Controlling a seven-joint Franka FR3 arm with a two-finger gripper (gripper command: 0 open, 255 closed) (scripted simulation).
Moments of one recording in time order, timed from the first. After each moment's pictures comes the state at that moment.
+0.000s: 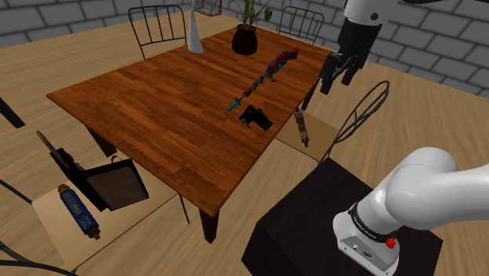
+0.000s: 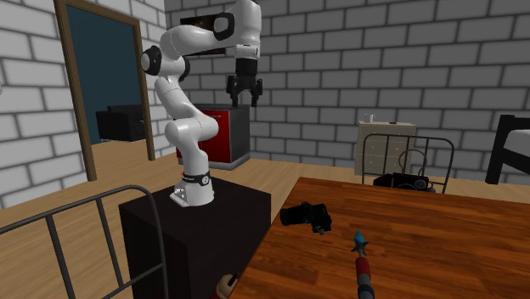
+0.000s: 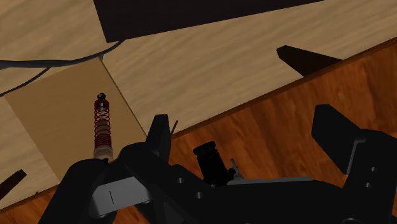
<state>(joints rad) 0.01 -0.76 0.02 -2.30 -0.01 1.48 0.15</state>
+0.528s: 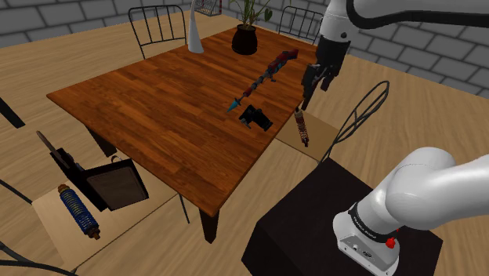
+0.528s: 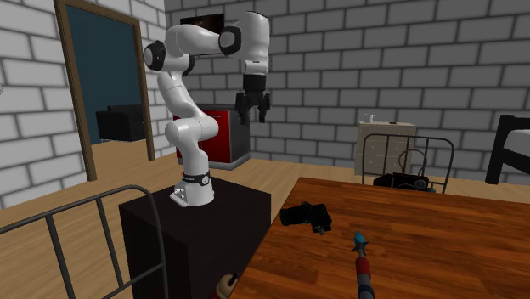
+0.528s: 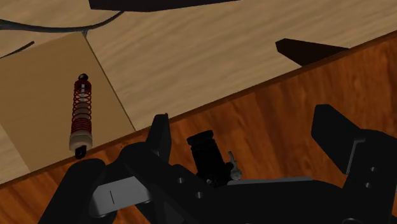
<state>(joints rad) 0.02 -0.62 -0.04 -2.35 -0.03 1.68 0.04</state>
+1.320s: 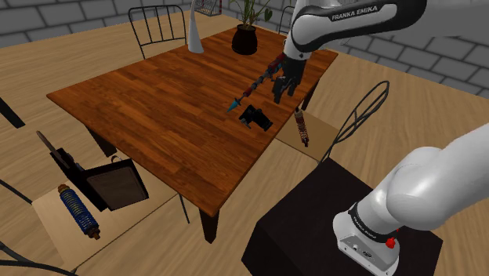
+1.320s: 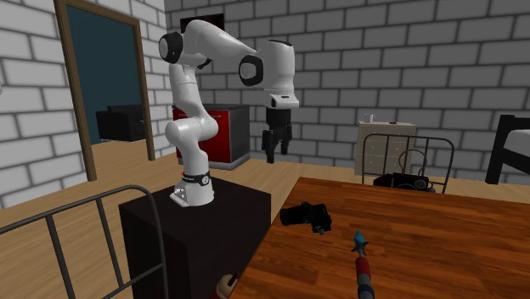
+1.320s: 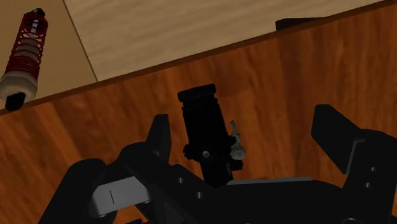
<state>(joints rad) 0.04 -0.21 -0.15 -2.25 0.02 2.00 -0.19</state>
